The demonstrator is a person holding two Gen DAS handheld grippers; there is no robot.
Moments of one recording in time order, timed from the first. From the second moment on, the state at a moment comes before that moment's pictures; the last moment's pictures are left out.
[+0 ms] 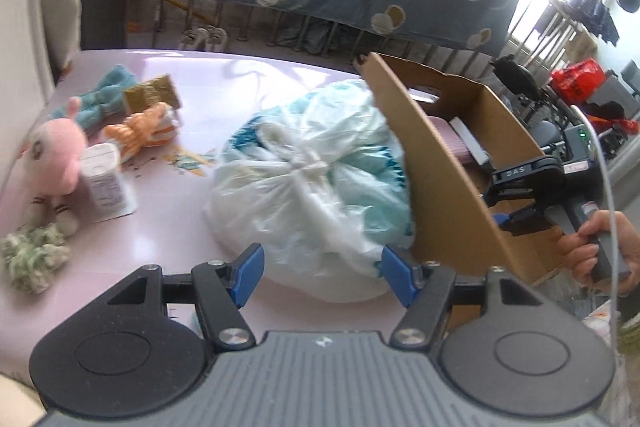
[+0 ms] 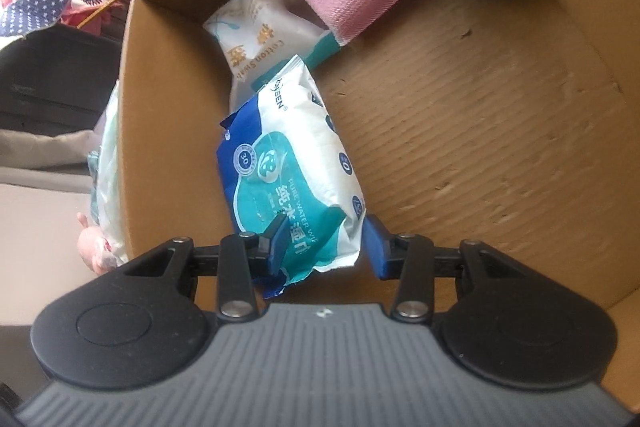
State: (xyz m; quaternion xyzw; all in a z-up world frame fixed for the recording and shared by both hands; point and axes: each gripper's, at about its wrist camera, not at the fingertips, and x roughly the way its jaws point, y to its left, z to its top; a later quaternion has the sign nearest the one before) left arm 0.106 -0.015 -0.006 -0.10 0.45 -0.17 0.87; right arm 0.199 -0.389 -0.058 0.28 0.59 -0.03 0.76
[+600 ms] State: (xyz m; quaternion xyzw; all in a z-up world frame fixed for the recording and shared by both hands) left arm 0.061 0.050 -0.004 -0.08 0.38 -0.08 0.92; right arm 0.160 -0.380 0.032 0.24 0.49 -0.02 0.84
